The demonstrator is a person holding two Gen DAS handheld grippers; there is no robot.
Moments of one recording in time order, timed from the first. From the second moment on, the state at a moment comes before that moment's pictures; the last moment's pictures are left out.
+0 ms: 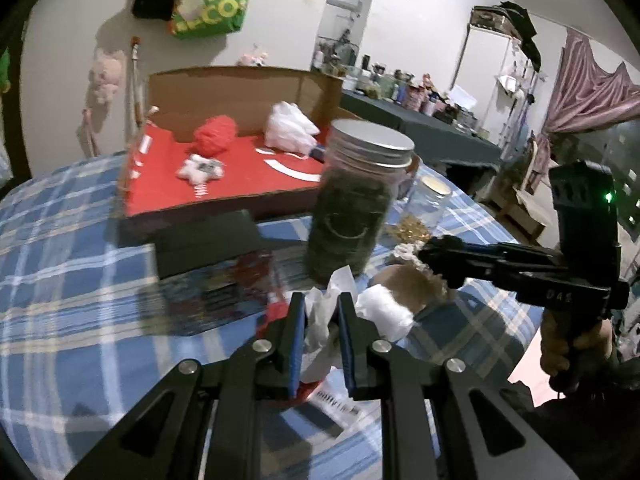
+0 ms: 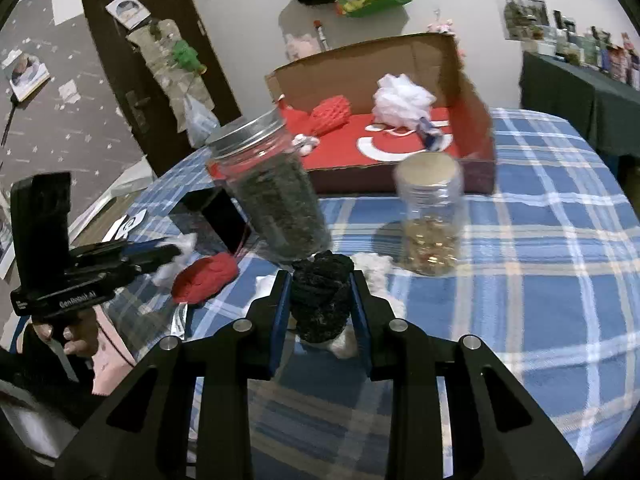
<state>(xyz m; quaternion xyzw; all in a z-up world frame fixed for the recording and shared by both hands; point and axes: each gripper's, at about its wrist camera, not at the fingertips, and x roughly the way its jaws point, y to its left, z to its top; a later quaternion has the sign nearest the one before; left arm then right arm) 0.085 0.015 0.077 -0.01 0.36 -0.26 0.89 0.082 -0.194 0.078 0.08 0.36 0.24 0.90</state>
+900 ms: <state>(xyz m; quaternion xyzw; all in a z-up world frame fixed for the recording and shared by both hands) 0.088 0.055 0.083 -0.02 0.36 -0.24 0.90 0.094 -0.207 0.075 0.09 0.37 0.24 0.90</state>
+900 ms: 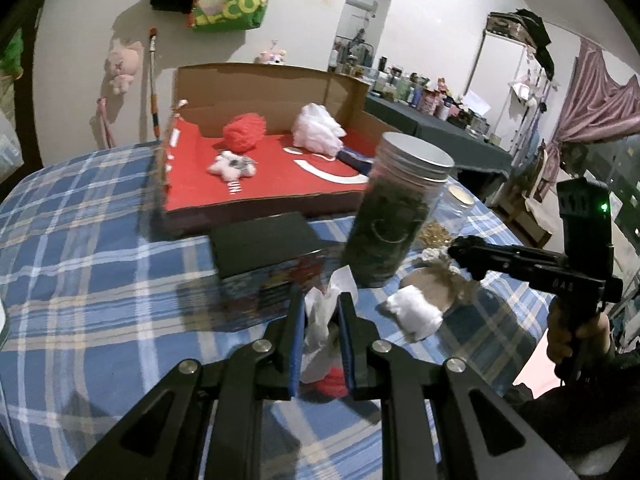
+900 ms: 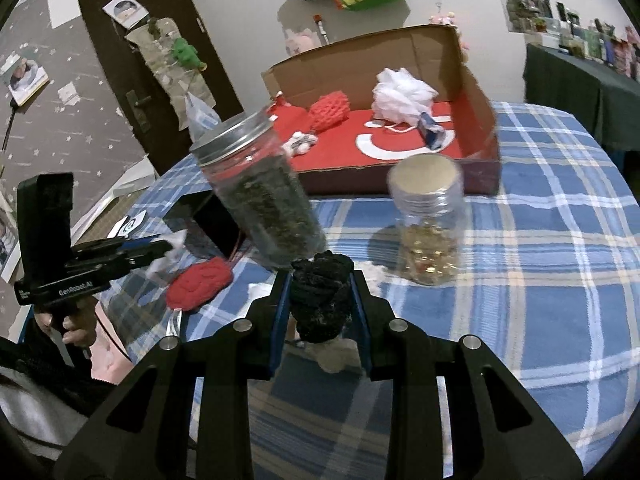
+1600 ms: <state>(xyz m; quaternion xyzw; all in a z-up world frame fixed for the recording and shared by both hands) 0.098 0.127 0.061 -0.03 0.38 -0.17 0.91 0.104 -0.263 0.073 0.08 0.37 0.18 0.91</state>
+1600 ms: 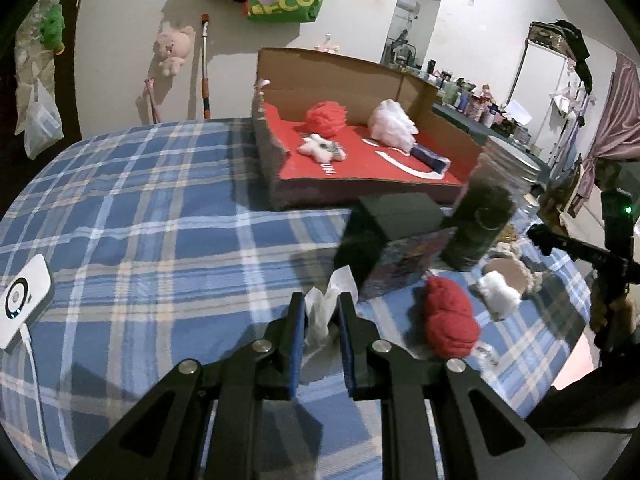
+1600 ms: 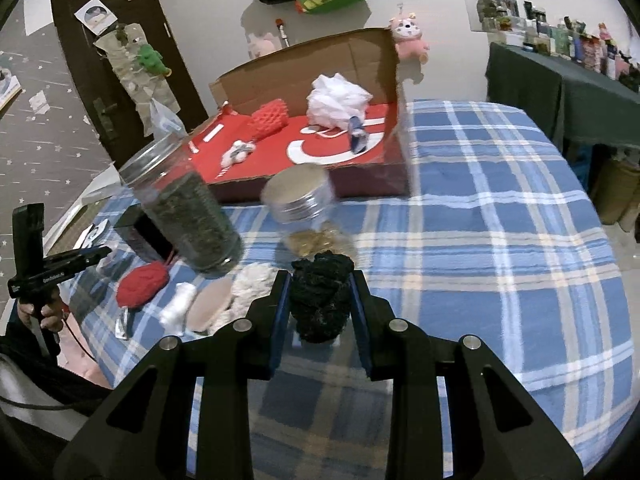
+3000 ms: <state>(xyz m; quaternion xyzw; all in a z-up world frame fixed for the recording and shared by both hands) 0.282 0.008 0.116 0.10 0.42 -0.26 0.87 0.278 -0.205 0.130 -0.02 0.40 0.29 0.87</state>
